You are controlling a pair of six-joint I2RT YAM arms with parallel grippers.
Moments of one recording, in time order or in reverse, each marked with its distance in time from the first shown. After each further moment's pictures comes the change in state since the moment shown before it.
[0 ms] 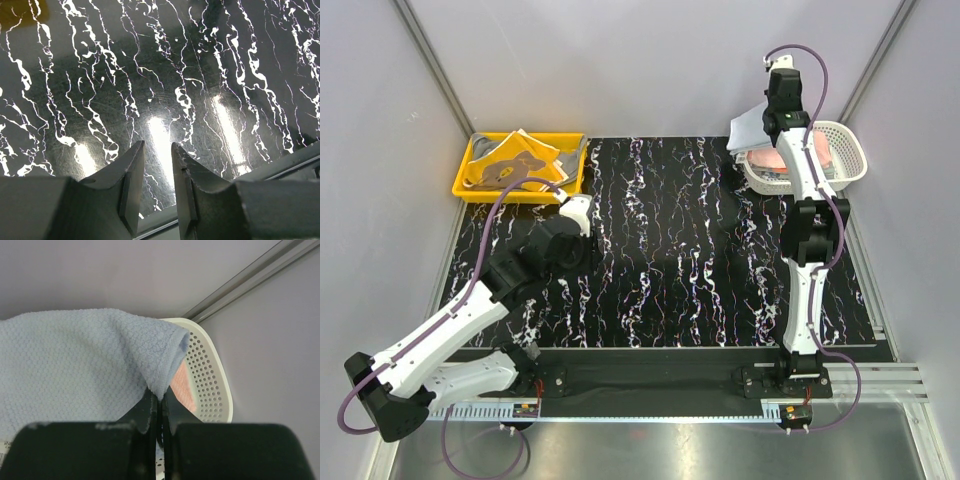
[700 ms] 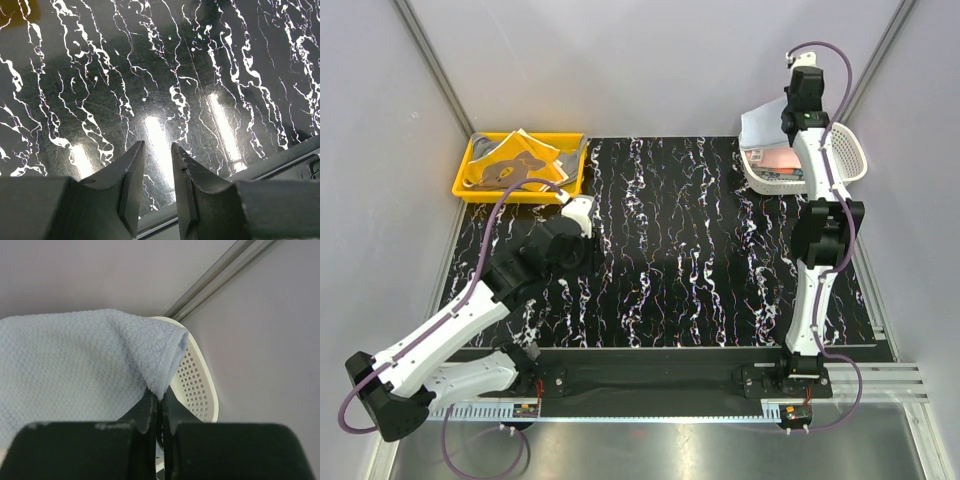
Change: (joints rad) left arm 0.000 0.001 -0.007 0.012 0.029 0.000; right arm -0.064 -0.057 -0.060 0.037 -0.036 0.006
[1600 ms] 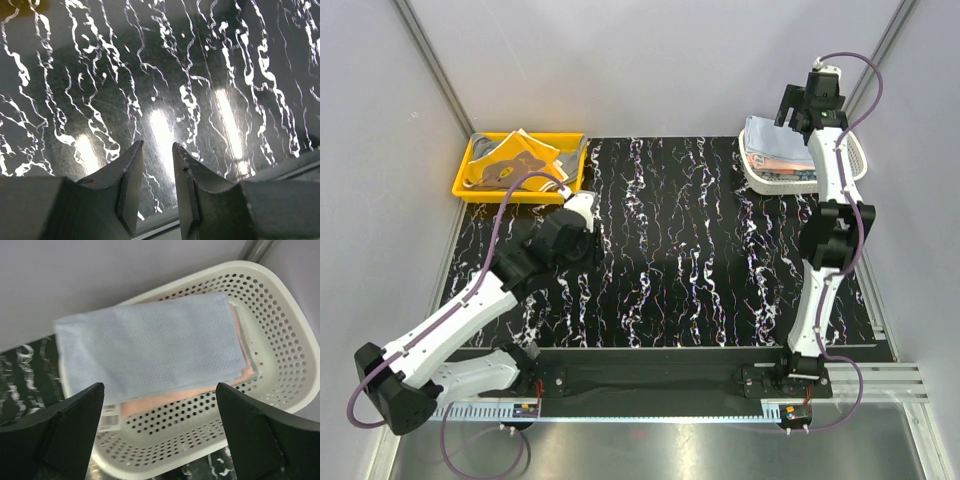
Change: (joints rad) left arm 0.039 0.054 0.006 -0.003 -0.001 -0.001; right arm -0.076 0.011 0.037 -0.214 -0.280 0.462
